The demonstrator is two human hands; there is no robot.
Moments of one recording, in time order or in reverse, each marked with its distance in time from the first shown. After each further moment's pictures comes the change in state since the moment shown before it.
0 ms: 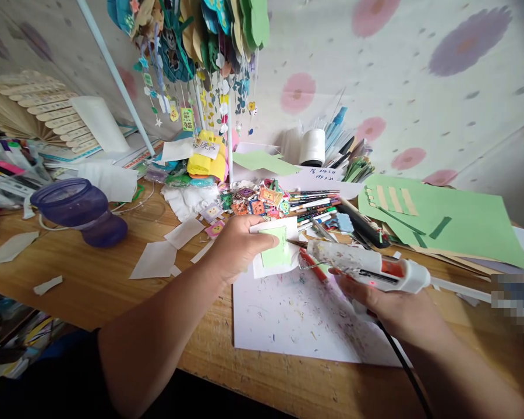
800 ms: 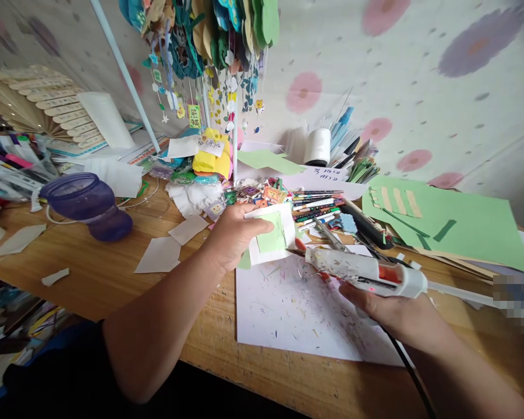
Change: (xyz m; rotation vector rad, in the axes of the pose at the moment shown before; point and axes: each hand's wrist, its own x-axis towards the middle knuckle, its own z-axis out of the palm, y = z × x) left_hand 0.002 0.012 -0.006 -0.128 0.076 -0.024; right_hand -0.004 -0.003 -0.001 -0.173 -0.005 -0.043
